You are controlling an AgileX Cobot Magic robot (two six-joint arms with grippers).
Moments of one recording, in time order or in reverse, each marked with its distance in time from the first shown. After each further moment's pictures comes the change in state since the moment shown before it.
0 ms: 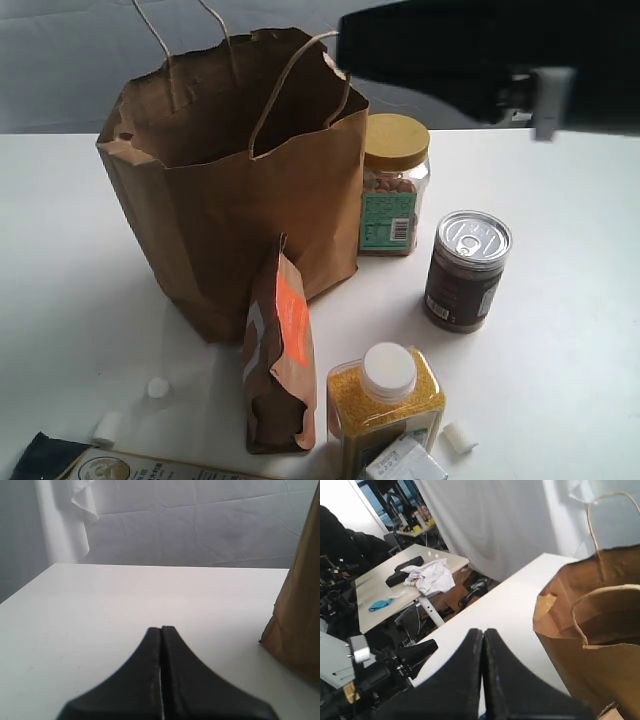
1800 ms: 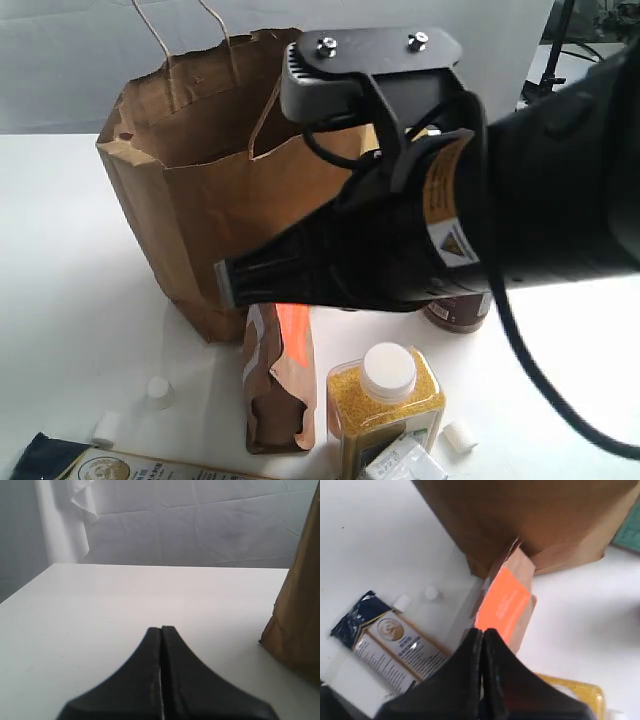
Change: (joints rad) left arm 0.000 0.000 0.000 0.000 0.000 0.000; right arm 0.569 0.248 -0.204 1.379 1.432 -1.282
